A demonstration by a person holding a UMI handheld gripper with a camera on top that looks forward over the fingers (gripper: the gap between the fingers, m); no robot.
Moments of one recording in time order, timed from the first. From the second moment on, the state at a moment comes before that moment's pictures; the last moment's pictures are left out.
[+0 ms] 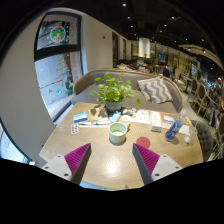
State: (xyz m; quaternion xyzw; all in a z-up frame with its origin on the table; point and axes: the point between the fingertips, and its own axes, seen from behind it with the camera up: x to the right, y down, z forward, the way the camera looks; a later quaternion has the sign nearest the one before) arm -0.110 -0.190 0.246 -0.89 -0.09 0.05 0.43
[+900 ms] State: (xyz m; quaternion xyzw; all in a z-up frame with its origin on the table) arm 0.258 0.064 0.080 -0.86 0.00 0.04 0.51
